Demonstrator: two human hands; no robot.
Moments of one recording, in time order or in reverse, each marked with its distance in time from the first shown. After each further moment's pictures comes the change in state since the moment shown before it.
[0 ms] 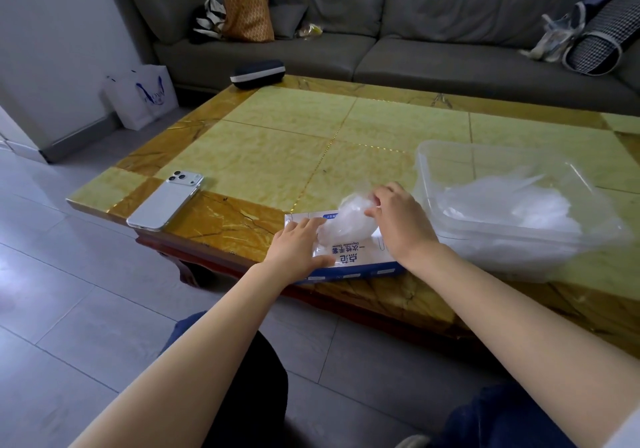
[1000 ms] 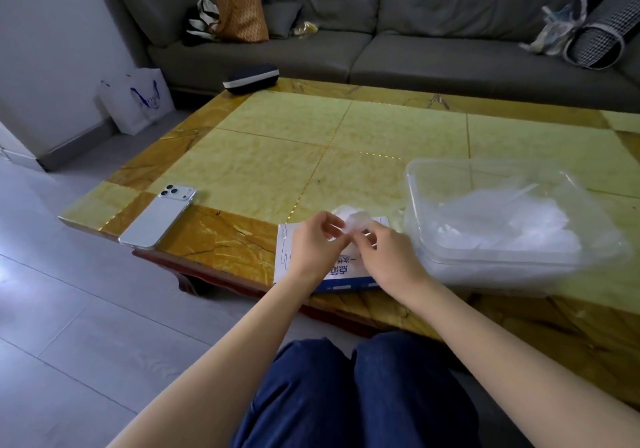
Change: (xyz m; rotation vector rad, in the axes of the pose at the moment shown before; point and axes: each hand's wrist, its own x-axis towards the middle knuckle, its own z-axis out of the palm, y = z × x) left_hand 0.018 0.051 -0.010 -0.700 0.358 -0.096; right_hand -0.011 0.001 0.012 0.348 -0.069 0.149
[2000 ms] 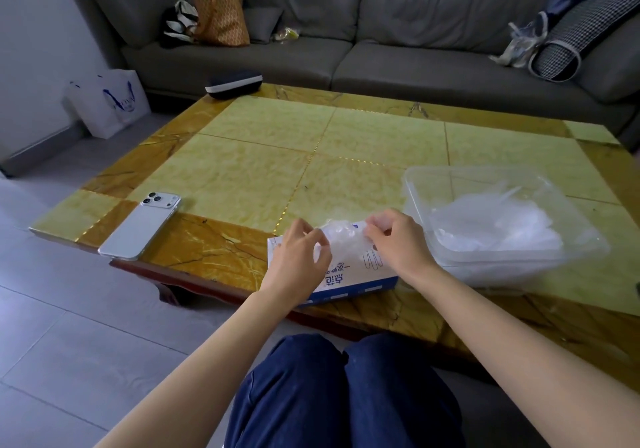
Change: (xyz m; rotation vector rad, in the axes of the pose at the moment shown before) left_hand -0.008 -0.016 -0.020 0.378 -0.143 0.226; right_hand 0.010 -0.002 -0.027 0.133 0.134 0.162
